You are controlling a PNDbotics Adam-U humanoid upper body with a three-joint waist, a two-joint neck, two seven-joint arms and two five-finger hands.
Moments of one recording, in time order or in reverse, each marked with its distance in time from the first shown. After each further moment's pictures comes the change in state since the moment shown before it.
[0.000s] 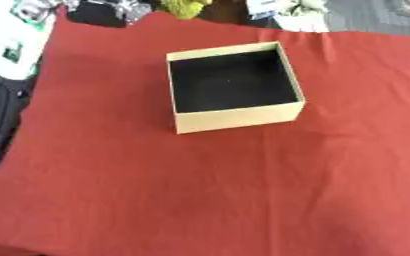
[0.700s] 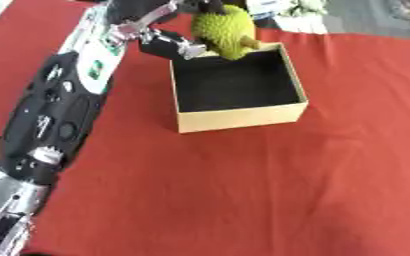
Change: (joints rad) left arm 0.027 -0.122 -0.027 0.141 -0.141 -0.078 -0.055; right arm -0.012 0.039 0.004 0.000 0.000 -0.024 -0.021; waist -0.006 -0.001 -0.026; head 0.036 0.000
